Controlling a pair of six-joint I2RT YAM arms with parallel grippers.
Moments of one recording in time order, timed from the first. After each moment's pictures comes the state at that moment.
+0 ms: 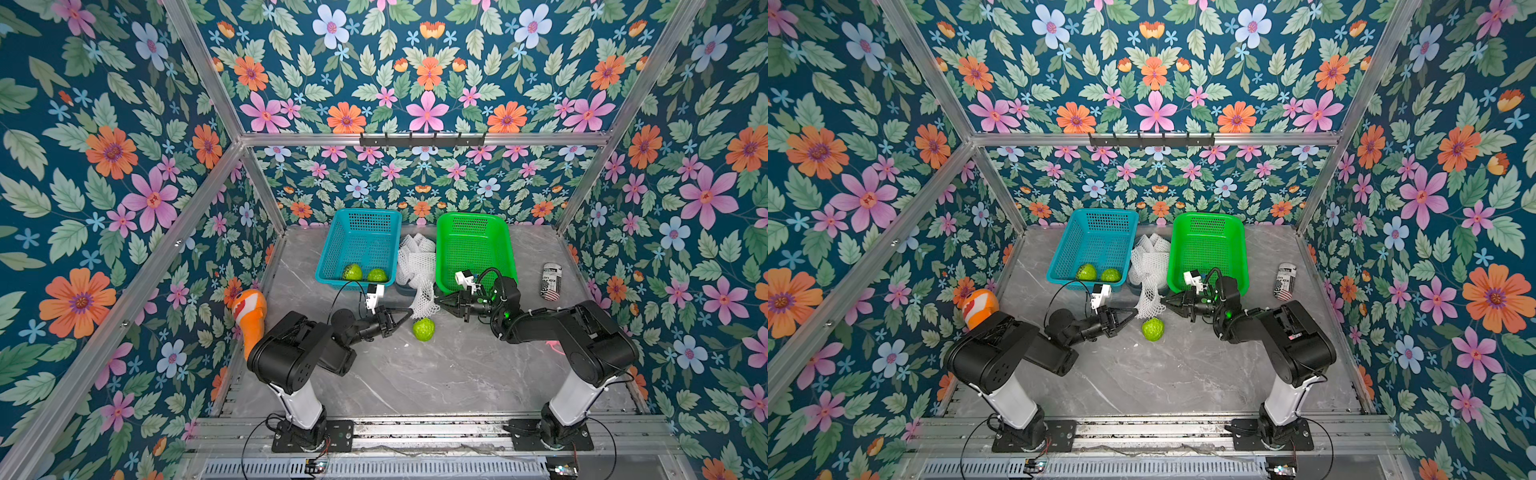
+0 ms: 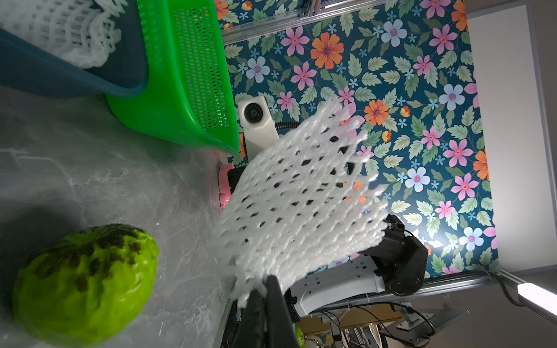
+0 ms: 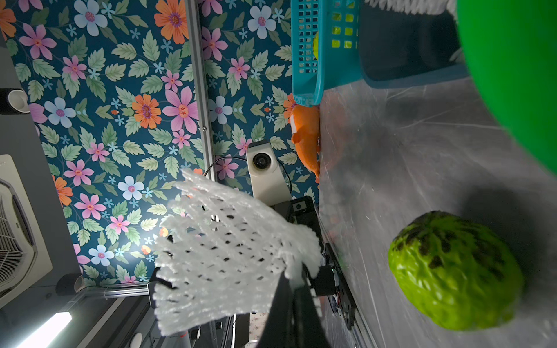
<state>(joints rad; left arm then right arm) -0.47 1.72 0.31 1.51 0.78 -1.40 0.37 1.74 0.62 1.01 -1.00 1.44</state>
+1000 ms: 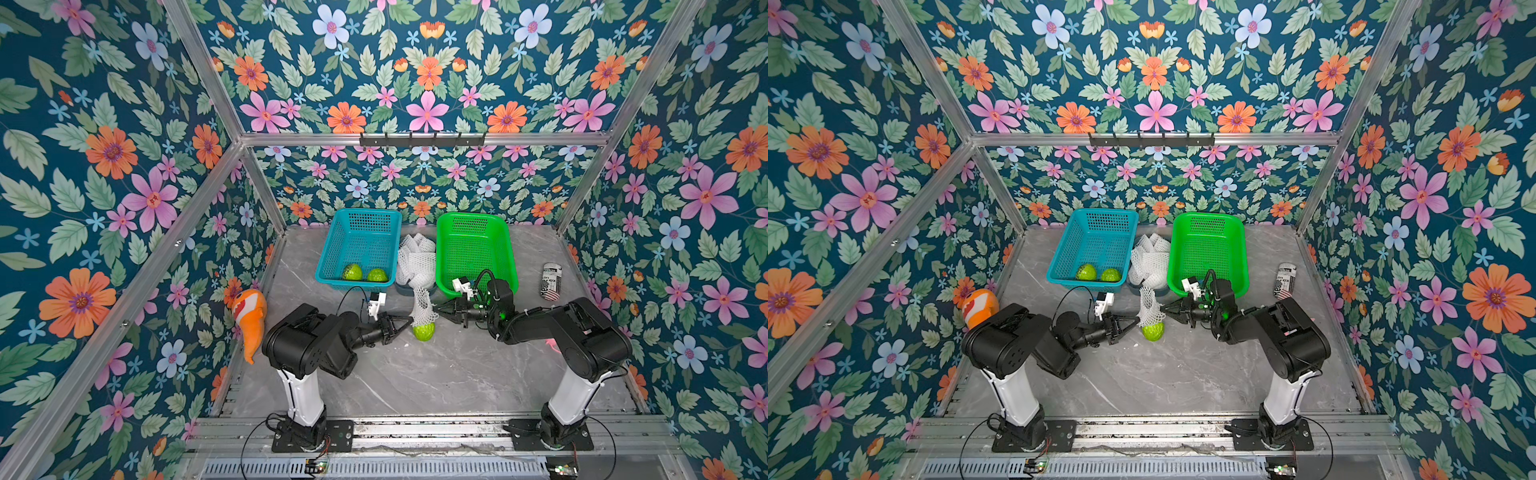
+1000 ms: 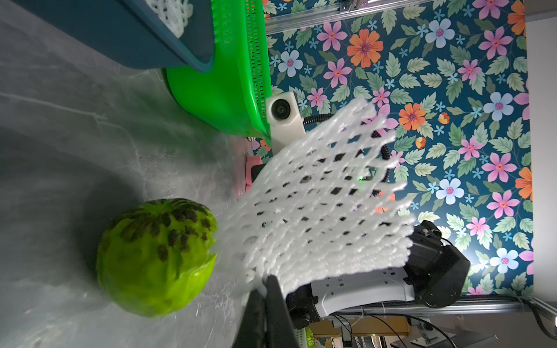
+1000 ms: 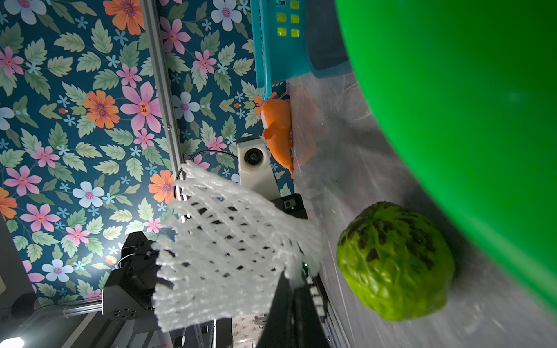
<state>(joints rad) -0.46 1.84 0.29 1.51 0.77 -1.36 0.38 1.78 0.62 0.87 -0.98 1.29</state>
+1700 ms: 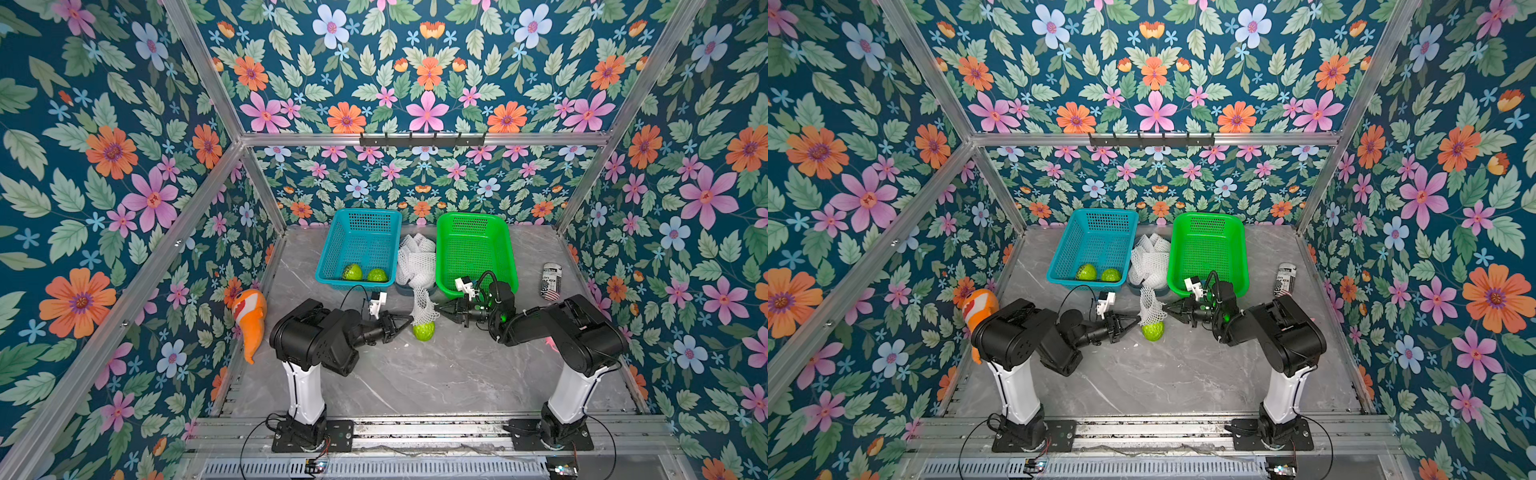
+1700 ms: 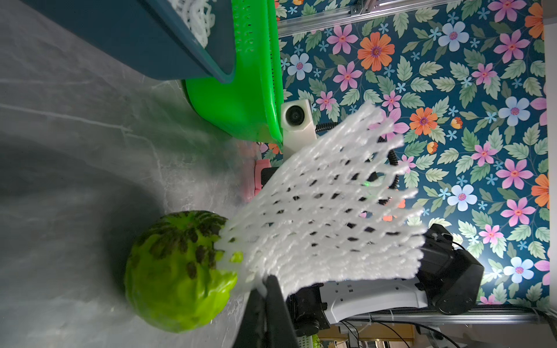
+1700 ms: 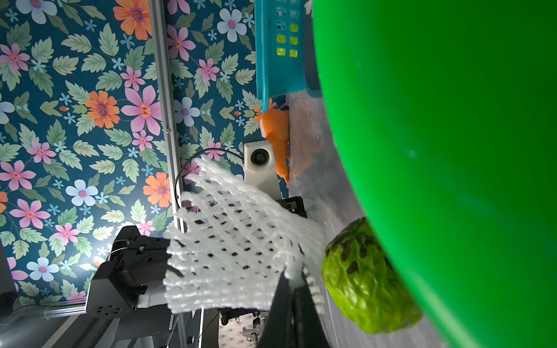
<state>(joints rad) -0.46 1.92 0.33 1.51 0.77 -1.34 0.37 1.83 0.61 0.97 -0.96 1.26</state>
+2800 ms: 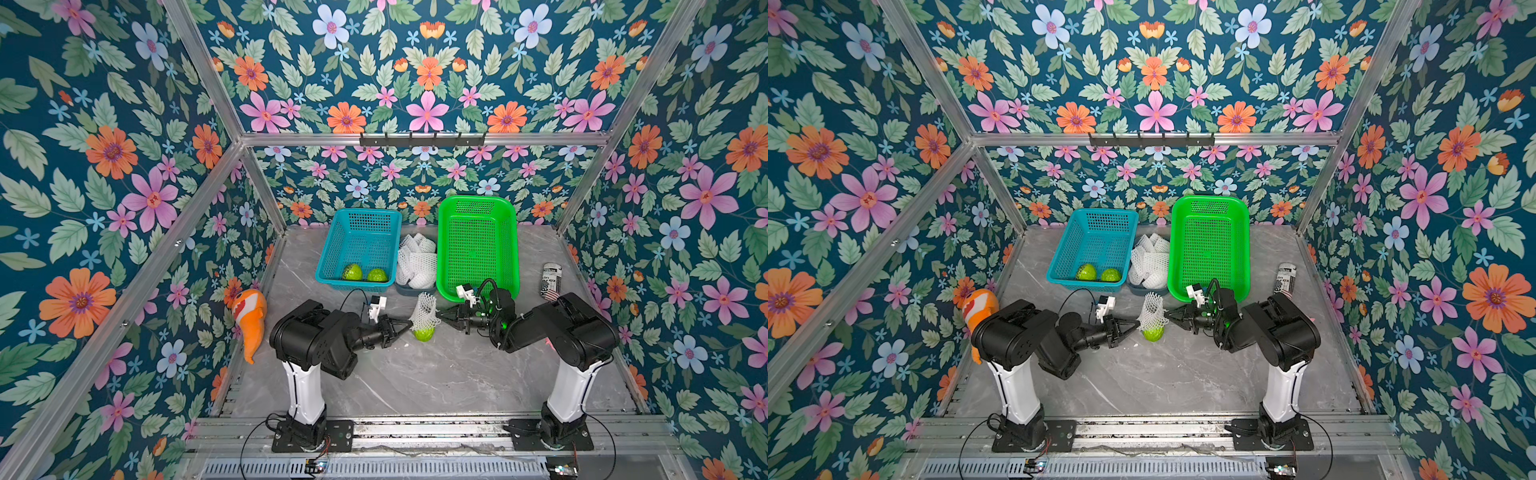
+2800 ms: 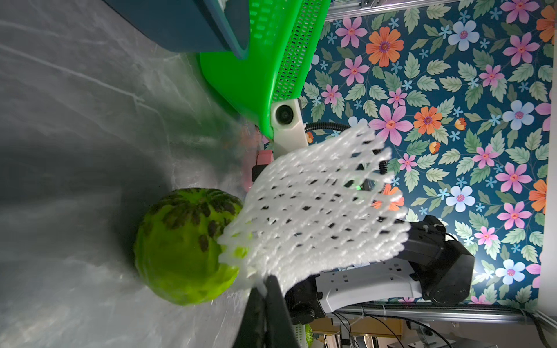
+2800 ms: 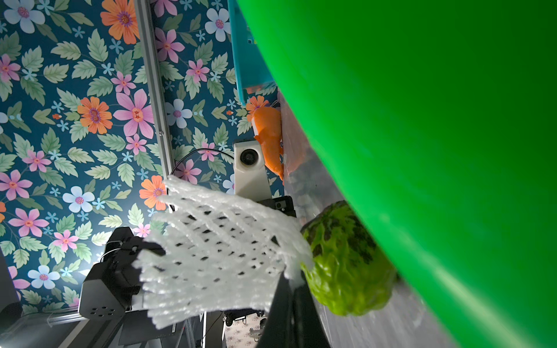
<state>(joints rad) -0.46 1.91 0.30 1.52 0.80 -1.36 0.37 1.87 0.55 1.04 -0.96 1.30</state>
